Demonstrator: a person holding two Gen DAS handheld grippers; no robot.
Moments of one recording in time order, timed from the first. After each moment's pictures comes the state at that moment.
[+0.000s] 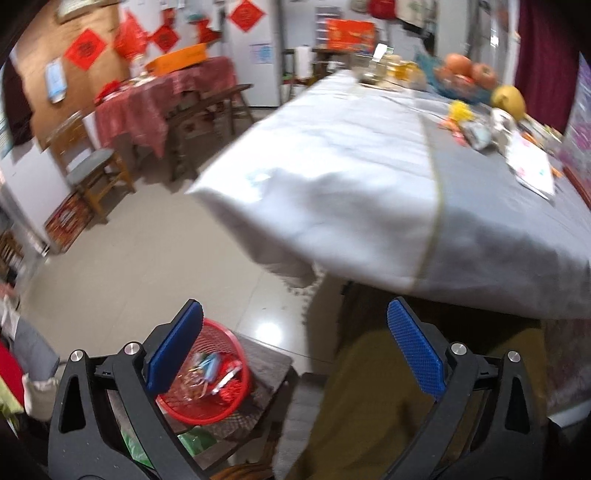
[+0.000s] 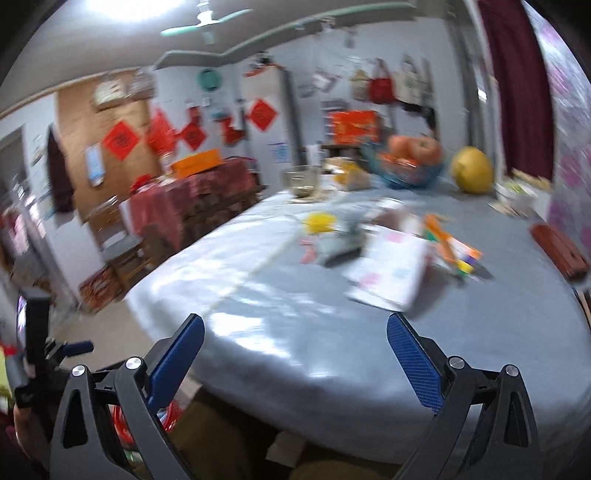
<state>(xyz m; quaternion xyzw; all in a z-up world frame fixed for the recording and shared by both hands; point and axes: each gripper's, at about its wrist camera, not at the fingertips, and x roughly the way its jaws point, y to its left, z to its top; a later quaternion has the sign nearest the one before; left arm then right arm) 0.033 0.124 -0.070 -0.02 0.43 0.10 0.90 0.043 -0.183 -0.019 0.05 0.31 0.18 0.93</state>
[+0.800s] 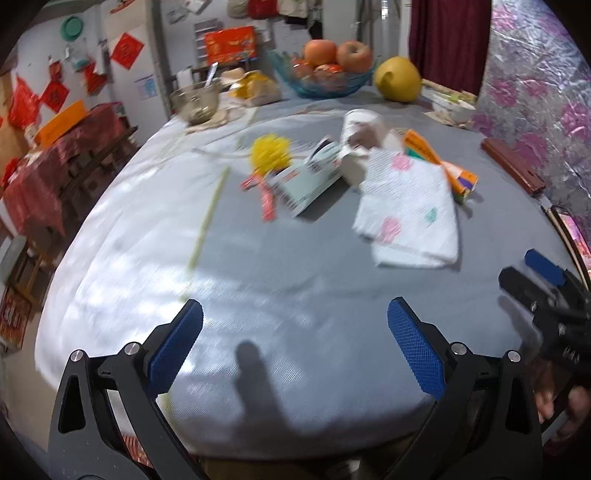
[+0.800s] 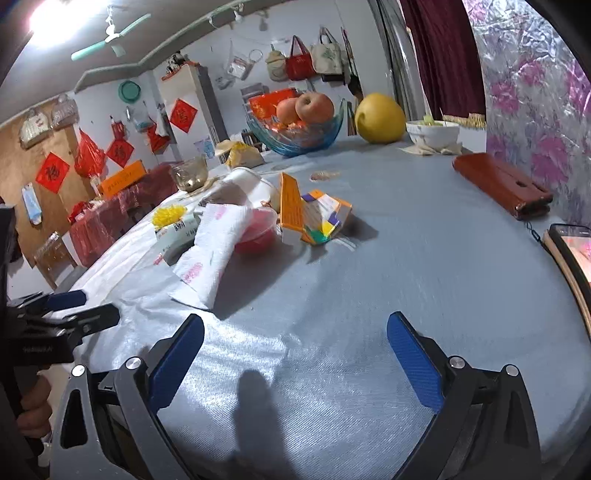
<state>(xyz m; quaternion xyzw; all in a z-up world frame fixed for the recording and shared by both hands) 0.181 -0.040 -0.043 0.06 0.41 -0.08 0.90 0.109 -0.287 -0.086 0.10 0.35 0.07 0.93</state>
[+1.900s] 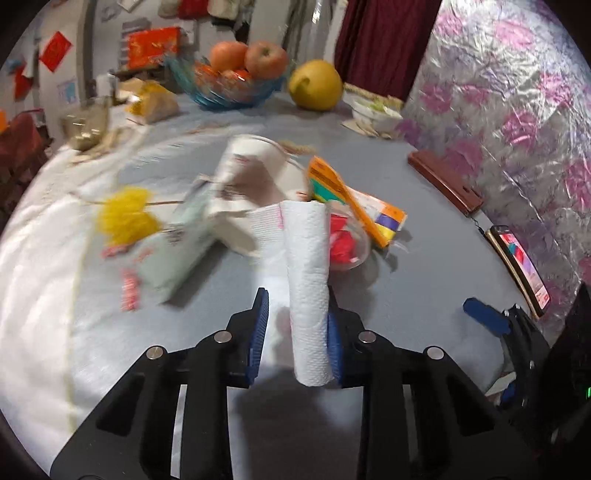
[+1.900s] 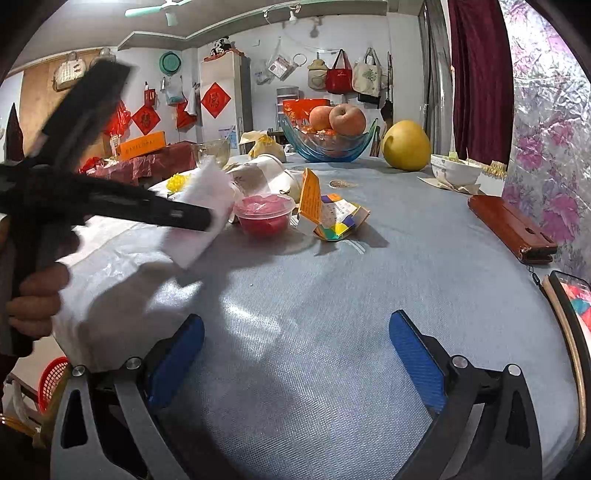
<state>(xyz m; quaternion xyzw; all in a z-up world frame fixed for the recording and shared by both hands) 0.230 -0.081 -0.042 0.01 0.40 -0.24 0.88 0.099 -0.274 -0.096 -0.01 0.32 0.11 0.94</state>
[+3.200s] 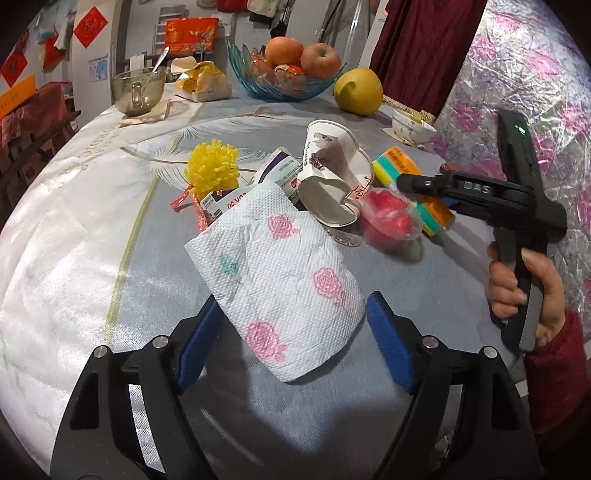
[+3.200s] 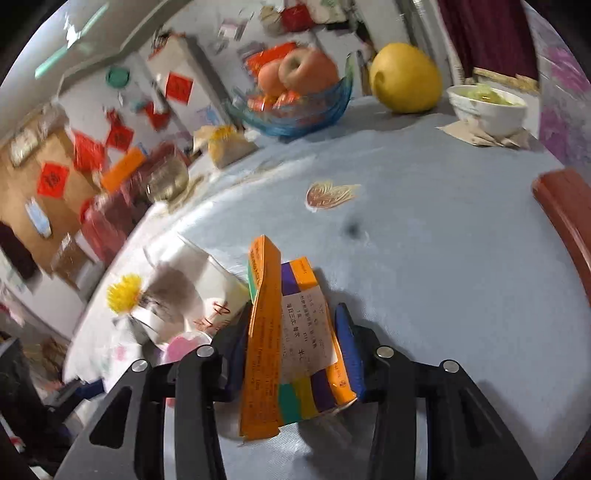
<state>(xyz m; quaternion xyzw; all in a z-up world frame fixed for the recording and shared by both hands) 0.227 -0.030 -0.059 -0.03 0.42 -0.21 0.88 0.280 -0.319 -0.085 0.16 0.44 0.13 0.87</state>
